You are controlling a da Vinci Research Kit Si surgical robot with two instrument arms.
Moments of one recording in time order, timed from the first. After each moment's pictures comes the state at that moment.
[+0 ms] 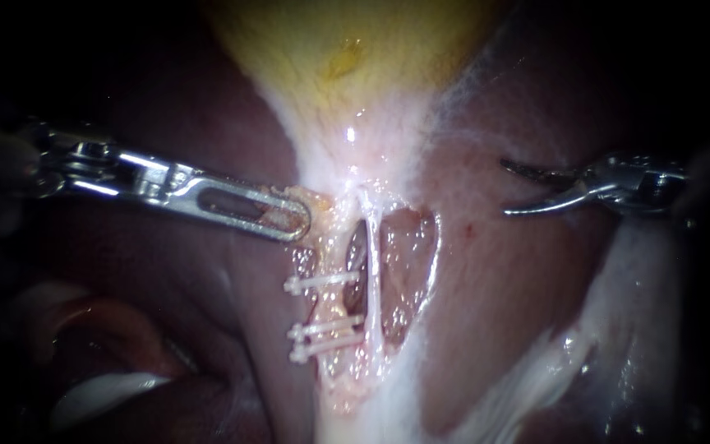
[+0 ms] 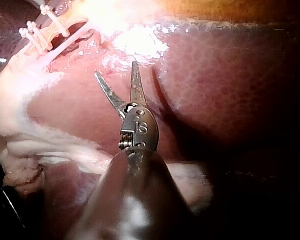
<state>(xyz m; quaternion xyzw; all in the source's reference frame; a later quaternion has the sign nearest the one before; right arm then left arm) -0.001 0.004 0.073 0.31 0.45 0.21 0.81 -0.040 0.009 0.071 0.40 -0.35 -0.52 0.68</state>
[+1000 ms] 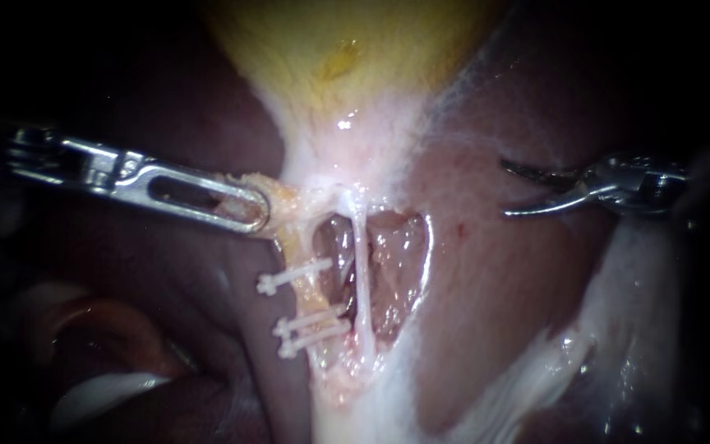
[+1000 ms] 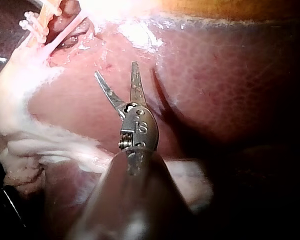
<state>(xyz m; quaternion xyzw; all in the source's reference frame) -0.001 0.004 0.072 0.31 0.45 0.21 0.81 -0.035 0.010 0.065 0.40 -0.35 -0.52 0.67</state>
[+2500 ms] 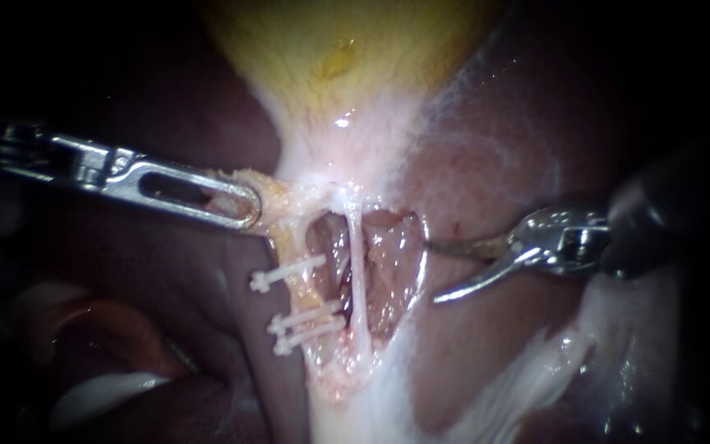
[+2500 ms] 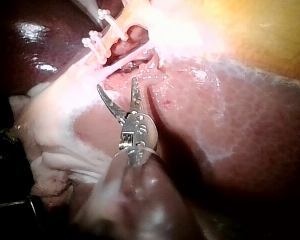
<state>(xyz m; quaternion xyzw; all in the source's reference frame) 0.010 -0.004 0.071 0.38 0.39 0.11 0.83 -0.035 0.010 0.065 0.39 -0.35 -0.52 0.67</state>
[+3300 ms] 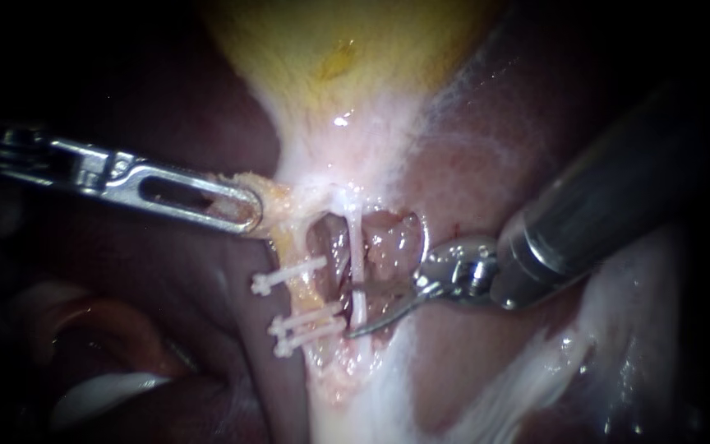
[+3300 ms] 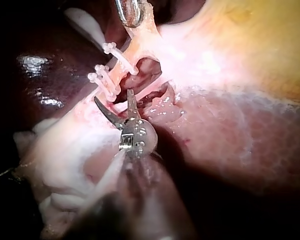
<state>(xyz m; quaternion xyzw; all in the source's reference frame) 0.017 -0.007 0.075 0.43 0.34 0.13 0.82 -0.036 0.010 0.064 0.39 -0.35 -0.52 0.67</state>
